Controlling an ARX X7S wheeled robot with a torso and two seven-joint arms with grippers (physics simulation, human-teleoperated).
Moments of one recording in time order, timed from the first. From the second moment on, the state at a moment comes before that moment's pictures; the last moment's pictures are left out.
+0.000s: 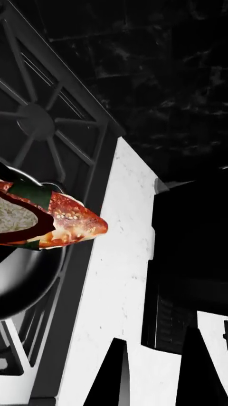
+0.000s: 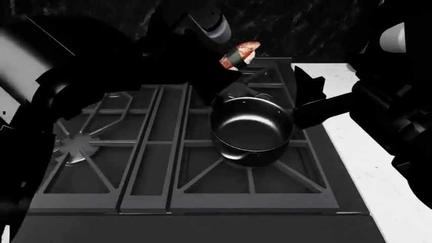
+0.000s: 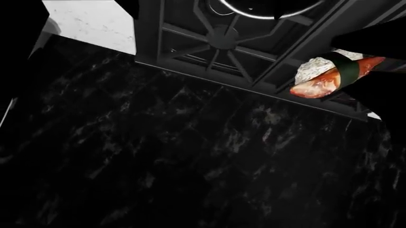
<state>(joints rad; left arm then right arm) -1.52 -0.36 0.75 -0.14 -0.84 -1.06 0.45 1.07 0.82 -0.22 -0.56 1.59 1.09 0.76</state>
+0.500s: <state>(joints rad) -1.61 -0.20 0.91 -0.49 -0.71 -0.91 0.68 1.05 0.82 -0.22 -0.55 1.55 1.07 0.72</state>
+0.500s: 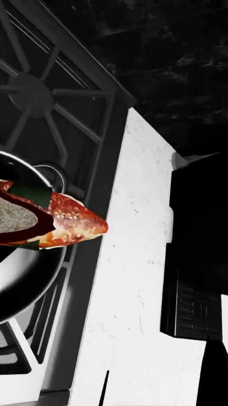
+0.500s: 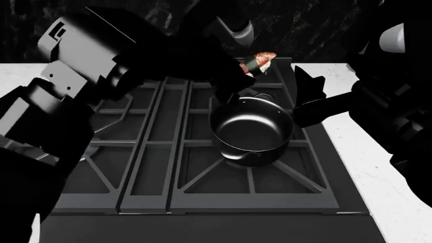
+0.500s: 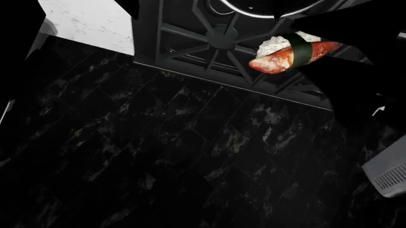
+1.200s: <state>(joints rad) -1.62 -0.12 1.08 -0.66 -0.63 -0.82 0.87 1.04 0.82 -0.23 -0.54 1.53 1.05 0.70</state>
